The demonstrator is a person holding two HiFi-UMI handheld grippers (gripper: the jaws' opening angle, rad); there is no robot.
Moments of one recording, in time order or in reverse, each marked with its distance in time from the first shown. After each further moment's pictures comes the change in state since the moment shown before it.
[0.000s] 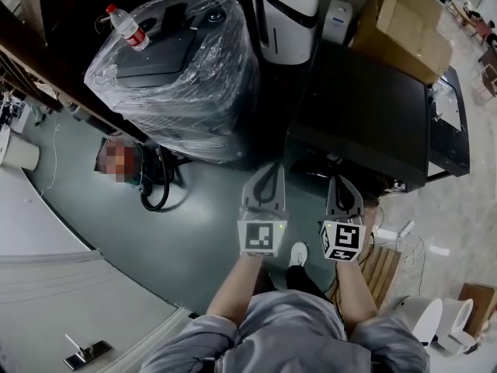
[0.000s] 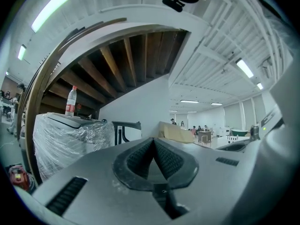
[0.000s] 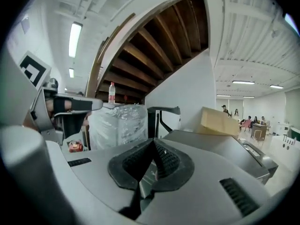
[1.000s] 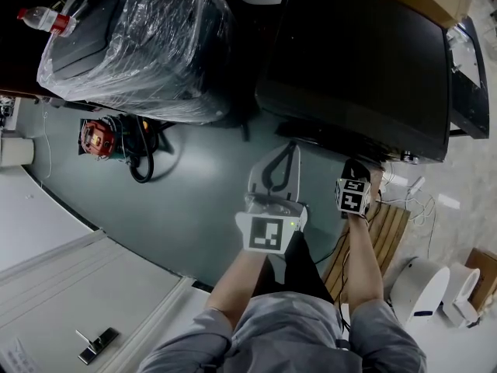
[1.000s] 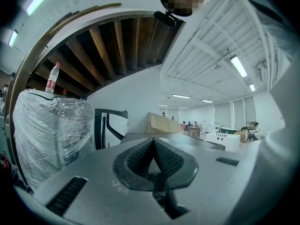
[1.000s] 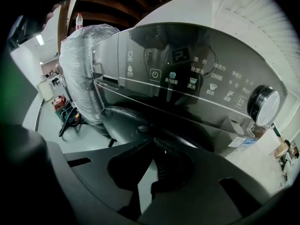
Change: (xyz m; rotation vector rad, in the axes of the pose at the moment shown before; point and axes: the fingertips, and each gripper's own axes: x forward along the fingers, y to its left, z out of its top) left arm 0.066 -0.091 -0.095 -0.025 0.087 -0.113; right arm 0.027 -0.138 -0.342 0.036 0.685 -0.125
